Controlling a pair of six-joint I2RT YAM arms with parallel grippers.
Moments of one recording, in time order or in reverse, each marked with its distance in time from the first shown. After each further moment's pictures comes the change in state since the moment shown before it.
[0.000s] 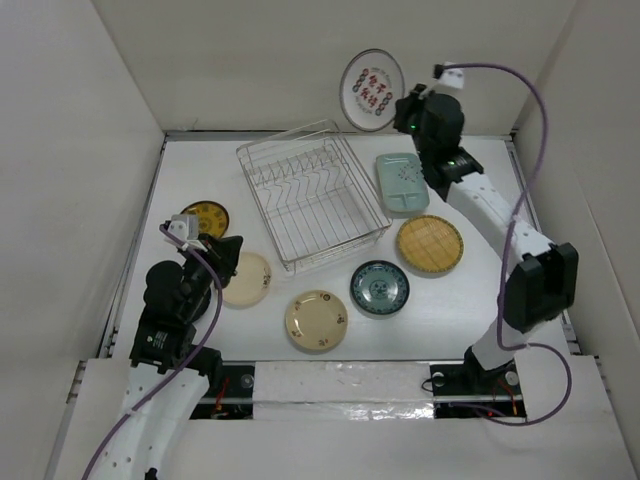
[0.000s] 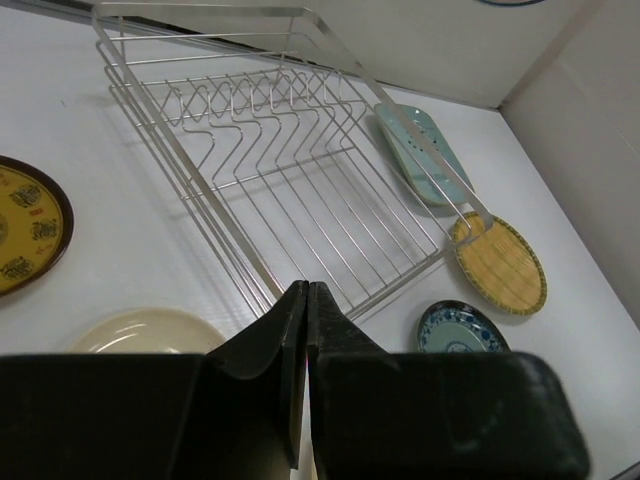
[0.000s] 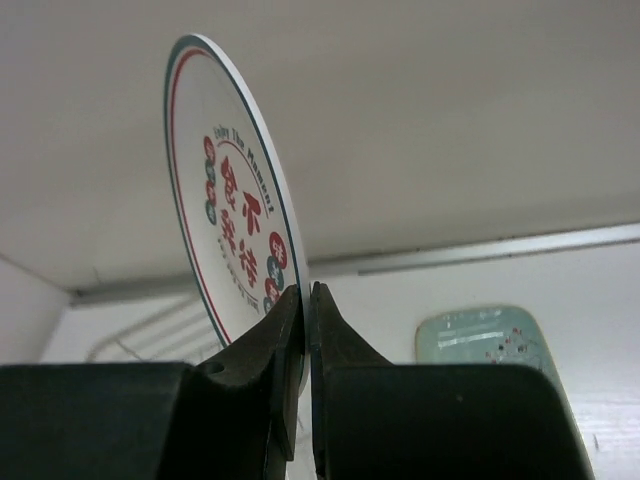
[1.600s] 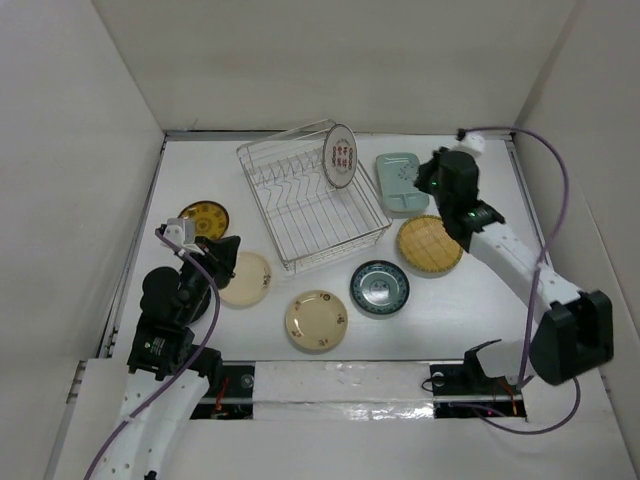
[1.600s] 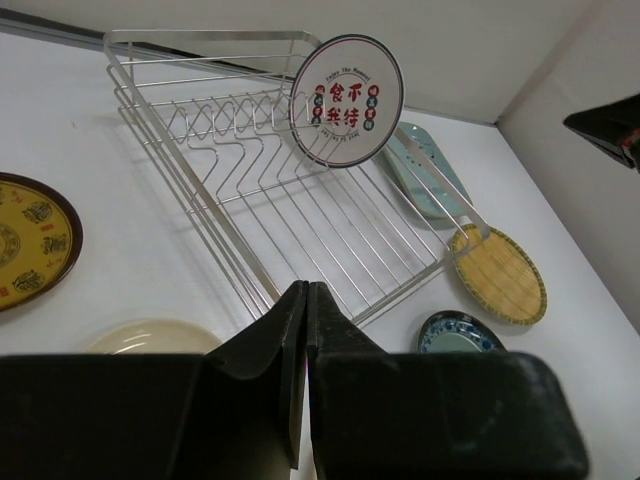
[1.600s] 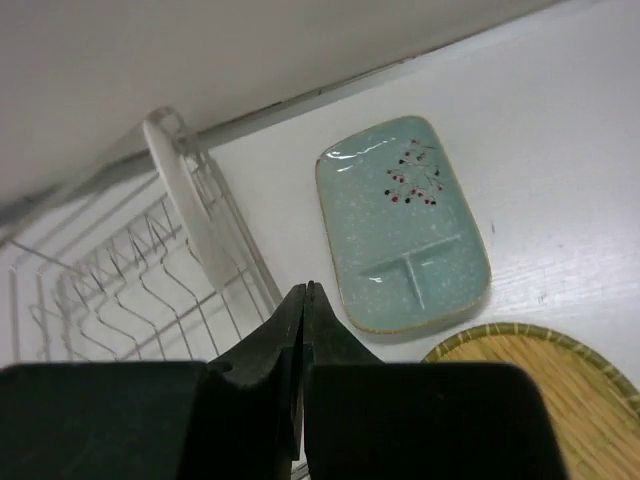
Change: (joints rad) left arm -0.007 -0.044 0.000 -0.001 -0.033 0.013; right arm 0.052 -0.233 -0.399 -0.143 0.096 0.078
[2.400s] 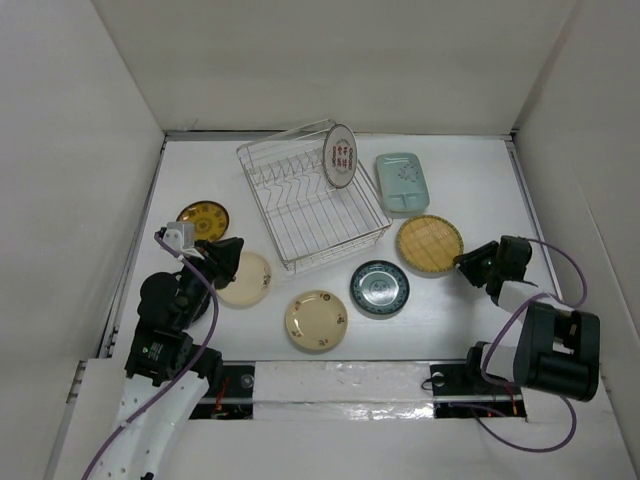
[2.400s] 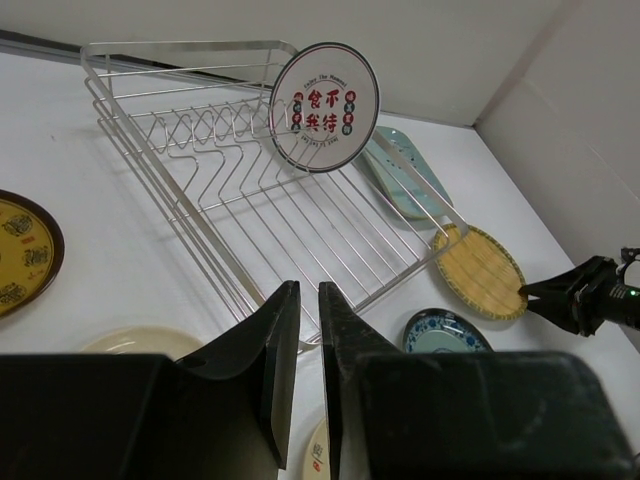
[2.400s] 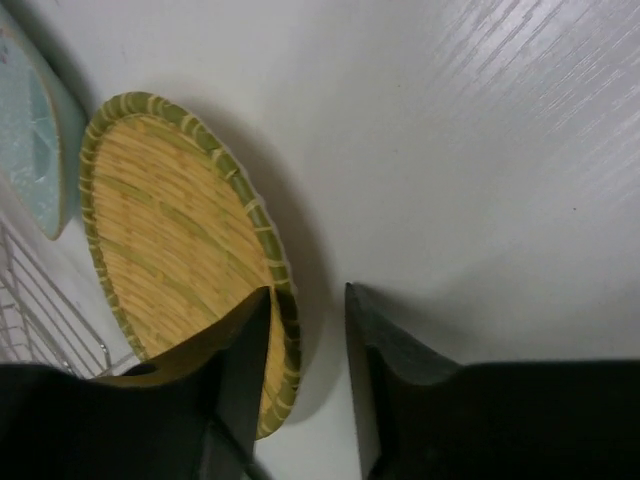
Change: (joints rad) left arm -0.040 -0.040 0.000 -0.001 0.001 0.000; right arm -0.661 -0.173 -0.769 0.137 -0.566 0.407
